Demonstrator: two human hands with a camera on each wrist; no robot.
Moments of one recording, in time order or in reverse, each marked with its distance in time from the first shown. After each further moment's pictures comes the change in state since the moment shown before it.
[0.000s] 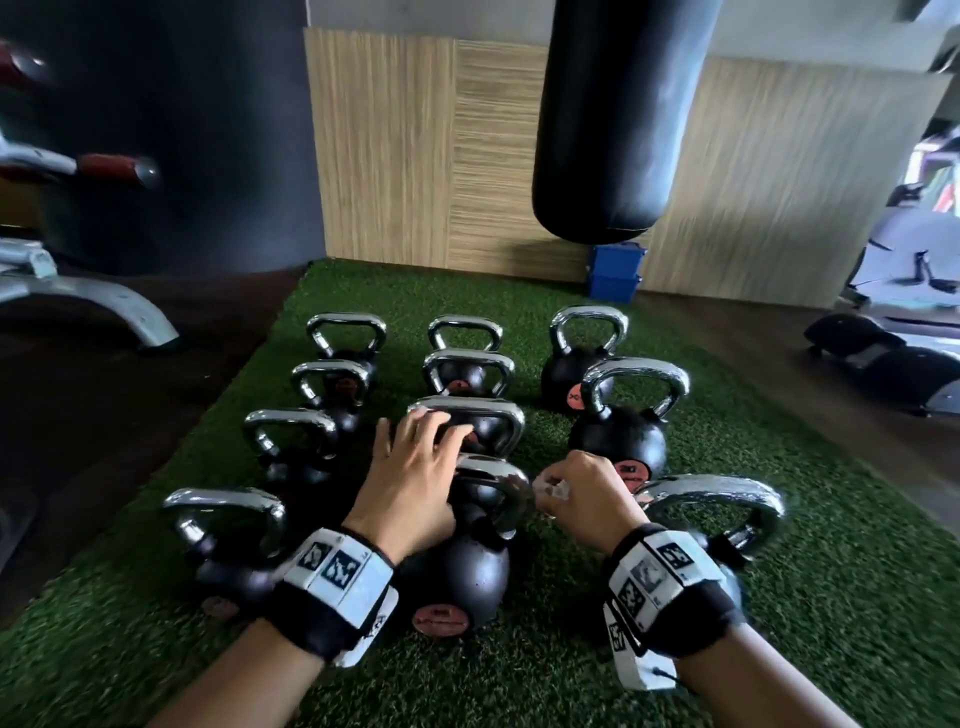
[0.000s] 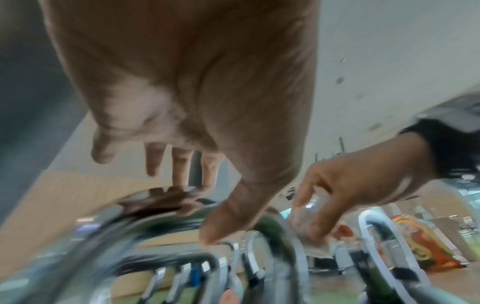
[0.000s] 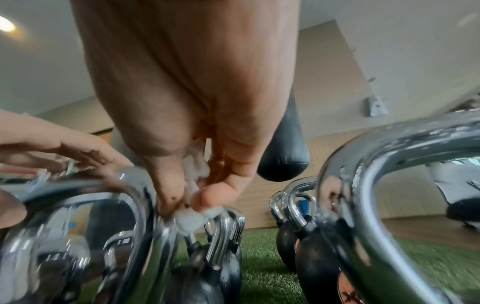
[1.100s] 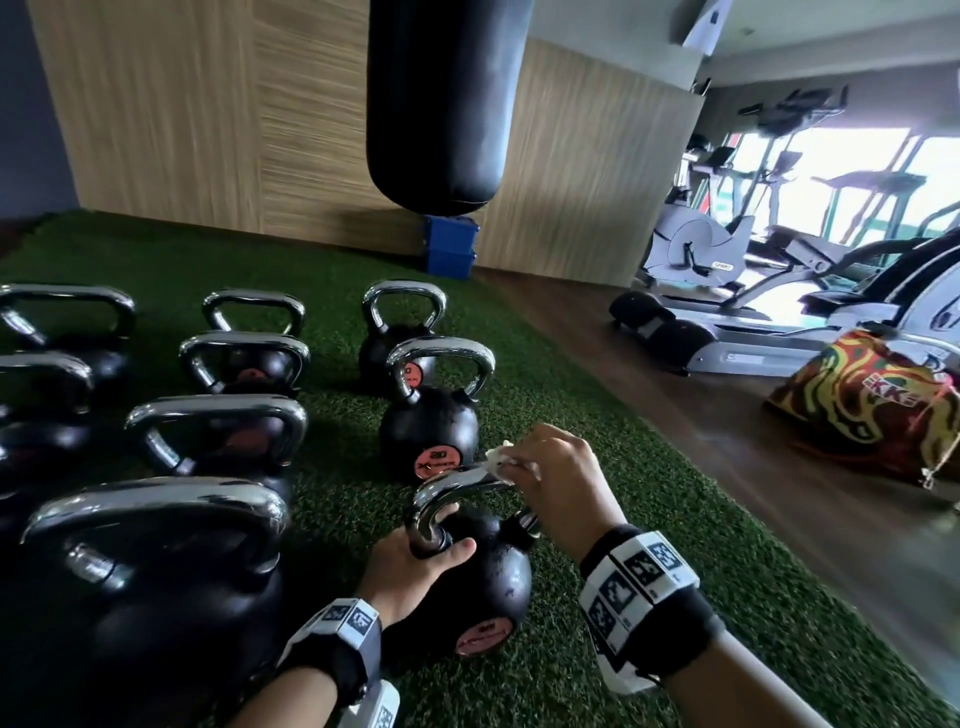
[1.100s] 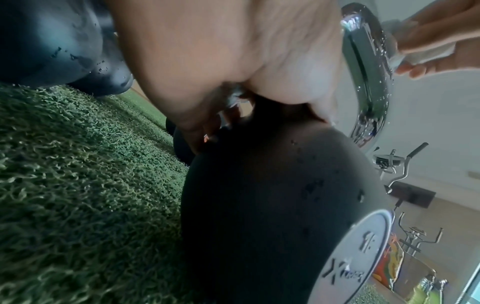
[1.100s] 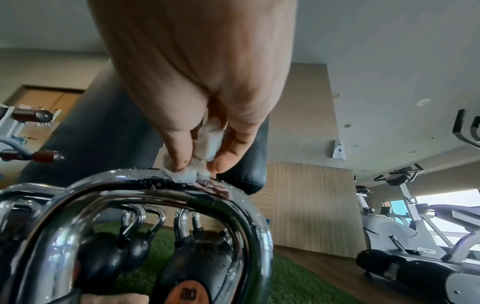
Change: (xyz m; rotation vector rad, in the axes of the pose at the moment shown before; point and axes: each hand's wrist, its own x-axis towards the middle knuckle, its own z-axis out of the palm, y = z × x) left_hand 0.060 0.199 0.186 -1.245 -0.279 -0.210; right_hand -0.059 0.135 -0.106 -0.059 0.298 0.025
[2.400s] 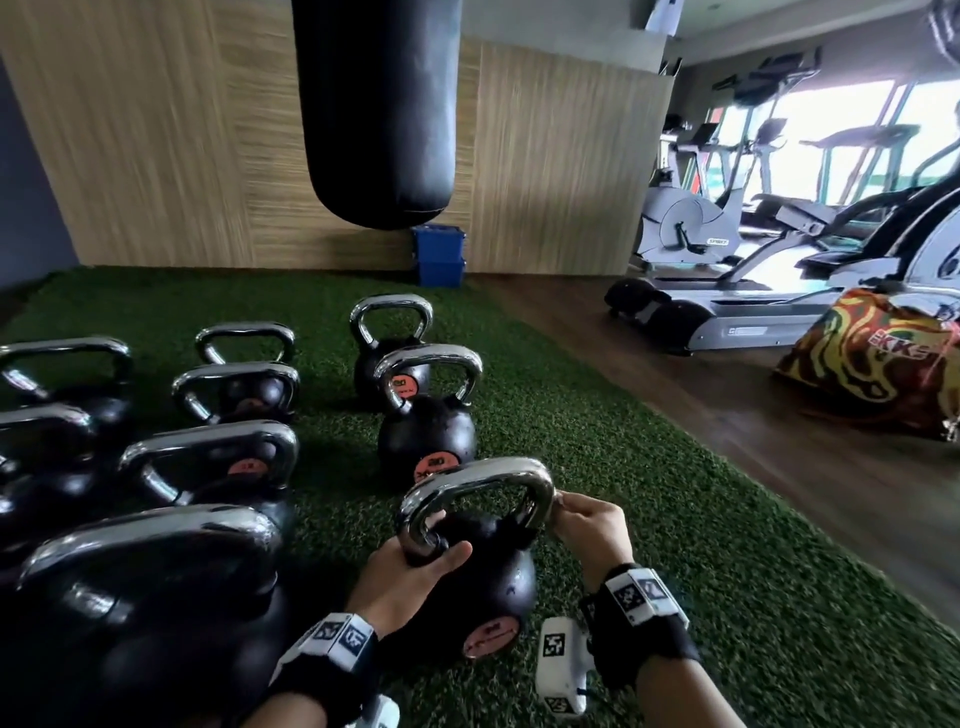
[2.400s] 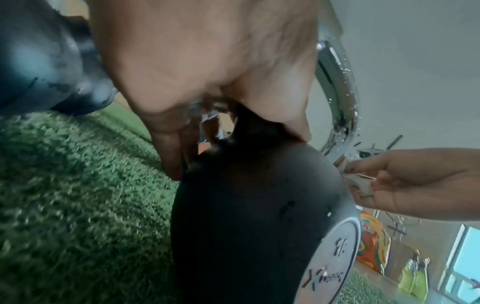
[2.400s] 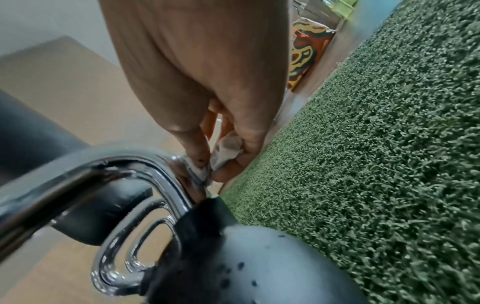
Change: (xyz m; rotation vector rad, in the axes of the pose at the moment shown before) left_hand -0.014 0.026 -0.011 0.234 -0.013 -0.123; right_hand -0.048 0.110 0.080 0.863 0.244 0.815
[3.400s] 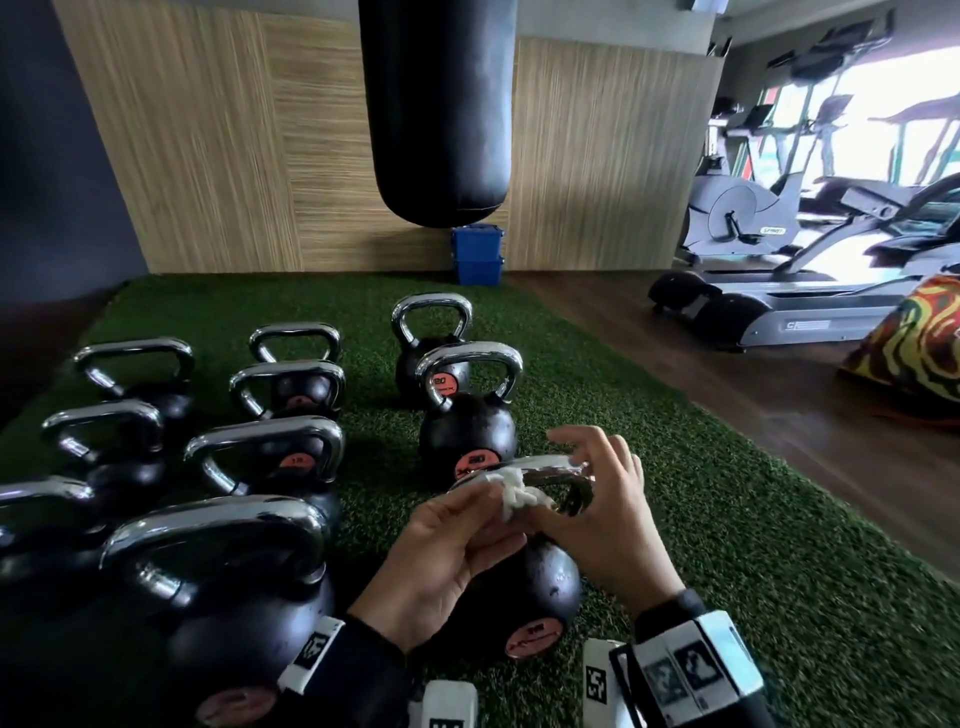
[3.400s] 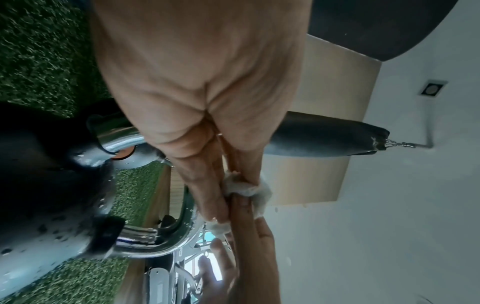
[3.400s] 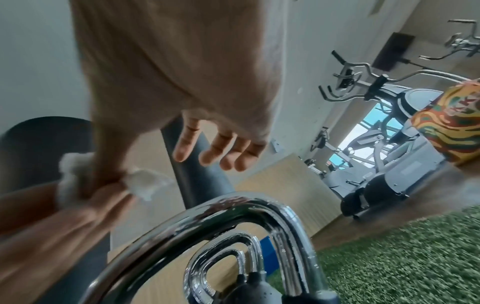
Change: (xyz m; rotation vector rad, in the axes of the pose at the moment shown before) left_hand -0.049 0.080 -0.024 -1.125 -0.203 0.035; right_hand -0.092 -0.103 0.021 -0.498 -0.157 -0.652
